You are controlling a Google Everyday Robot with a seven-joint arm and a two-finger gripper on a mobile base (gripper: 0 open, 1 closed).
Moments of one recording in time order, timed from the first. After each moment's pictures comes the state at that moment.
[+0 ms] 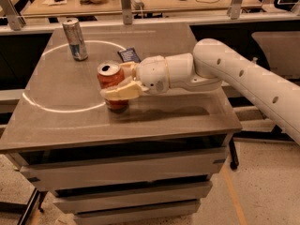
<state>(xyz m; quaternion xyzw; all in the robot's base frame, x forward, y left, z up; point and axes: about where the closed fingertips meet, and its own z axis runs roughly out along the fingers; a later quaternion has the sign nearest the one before) 0.536 0.094 0.888 -0.56 0.50 0.47 0.46</state>
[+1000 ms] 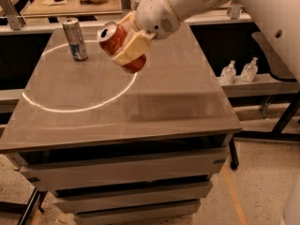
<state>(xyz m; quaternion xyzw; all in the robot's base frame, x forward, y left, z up) 0.557 0.068 0.974 -0.70 0.54 0.31 0.35</state>
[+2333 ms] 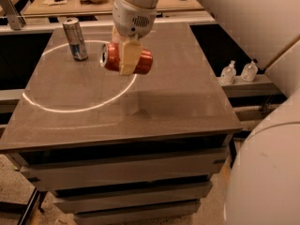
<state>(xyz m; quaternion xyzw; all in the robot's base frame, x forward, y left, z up) 0.565 0.064 0.934 -0.81 0.57 0.10 0.14</state>
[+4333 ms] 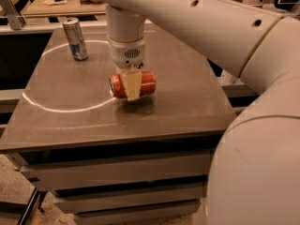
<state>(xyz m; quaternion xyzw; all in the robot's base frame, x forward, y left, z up) 0.559 0.051 0.853 -0.82 0.57 0.03 0.01</state>
